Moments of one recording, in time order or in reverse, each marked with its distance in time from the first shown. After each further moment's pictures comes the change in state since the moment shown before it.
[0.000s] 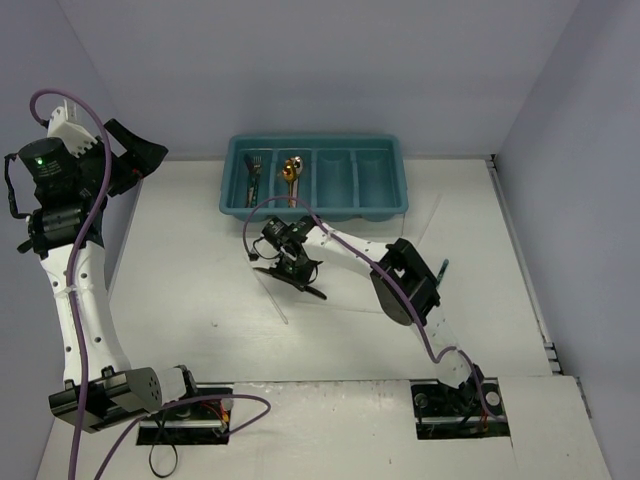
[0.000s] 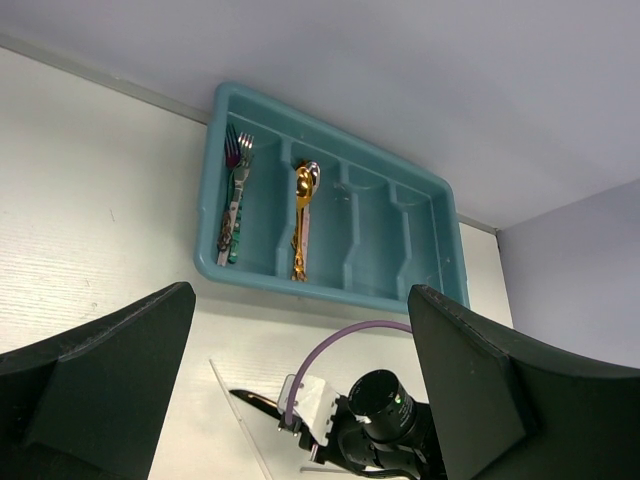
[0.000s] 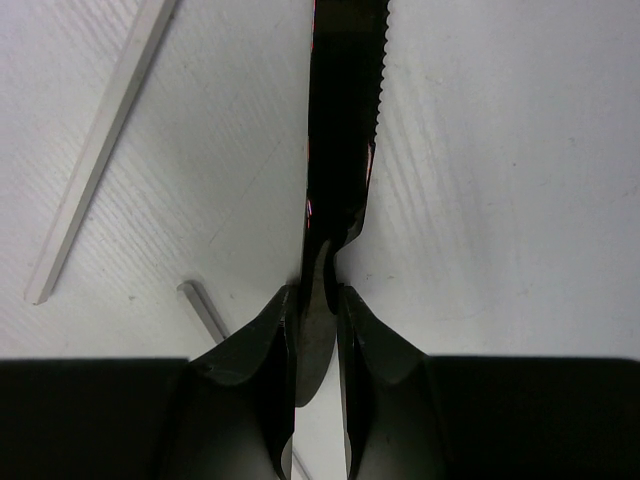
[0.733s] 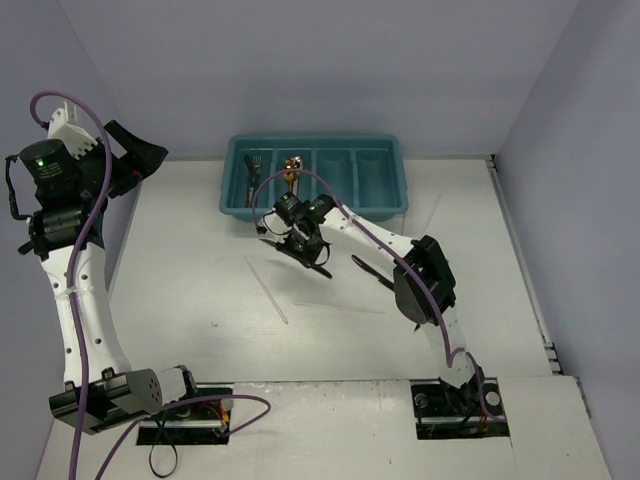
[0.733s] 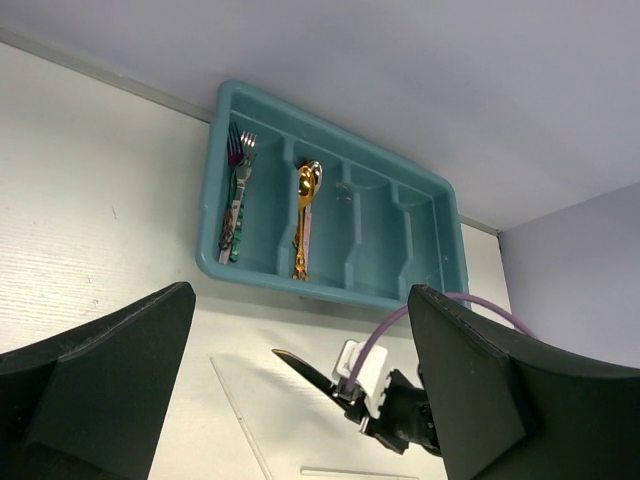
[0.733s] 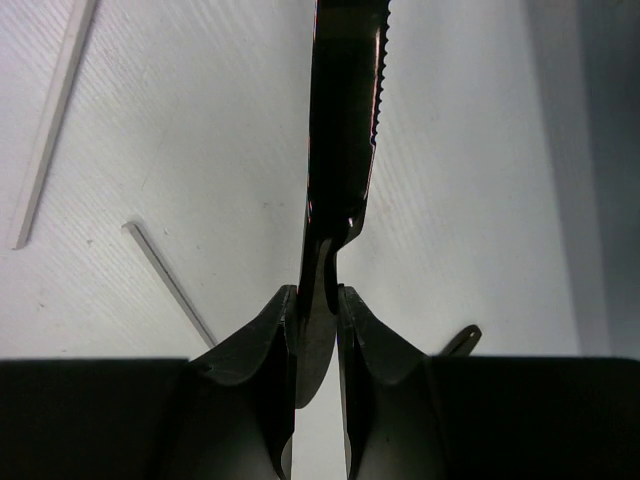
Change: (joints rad) left arm -0.001 -0.010 -0.011 0.000 -0.008 -0.003; right arm -0.067 -0.094 0.053 -0.056 0.035 -0.013
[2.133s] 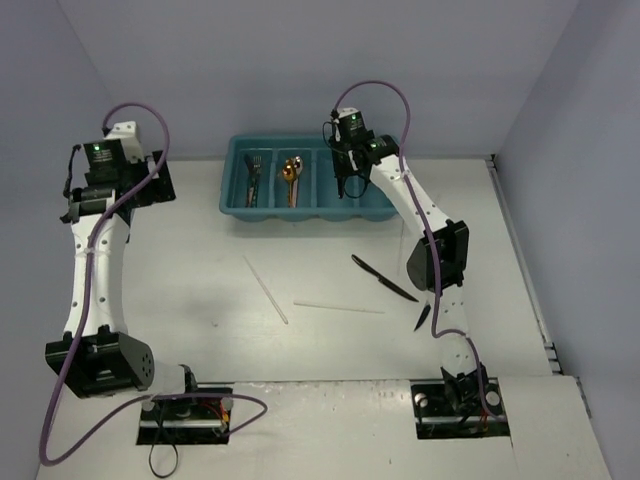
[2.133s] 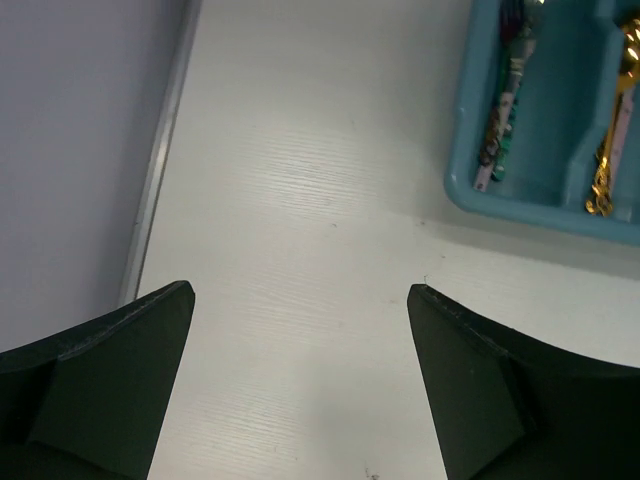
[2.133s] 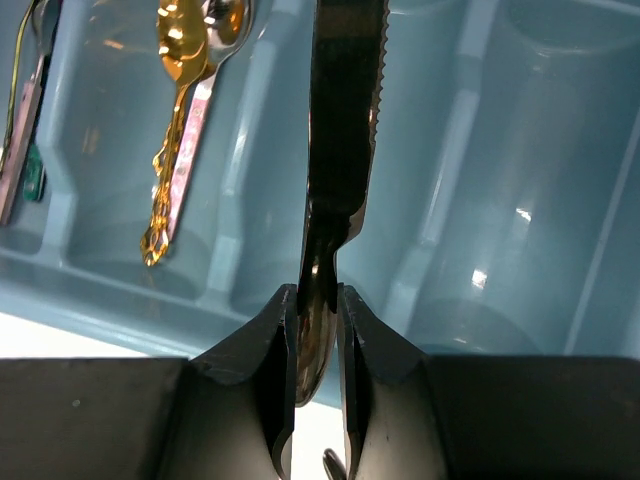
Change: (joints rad) left arm -0.164 0.159 -0.020 -0.177 -0.496 0.472; right arm -0.372 0.158 0.516 0.135 0.133 0.509
